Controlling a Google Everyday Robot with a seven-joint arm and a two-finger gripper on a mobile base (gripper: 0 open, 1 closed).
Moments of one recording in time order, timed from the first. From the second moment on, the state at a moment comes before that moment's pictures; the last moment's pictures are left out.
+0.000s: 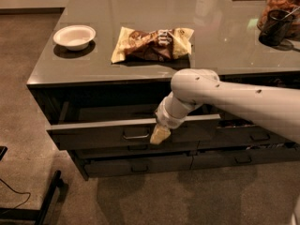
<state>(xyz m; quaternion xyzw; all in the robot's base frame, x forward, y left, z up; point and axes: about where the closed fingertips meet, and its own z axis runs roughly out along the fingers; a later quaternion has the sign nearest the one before) 0.570 -0.037 0.646 -0.66 0.72 0.10 0.19</state>
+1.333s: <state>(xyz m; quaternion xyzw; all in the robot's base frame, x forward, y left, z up) 0.511 -0.030 0.653 -0.67 0.72 0.13 0.13</state>
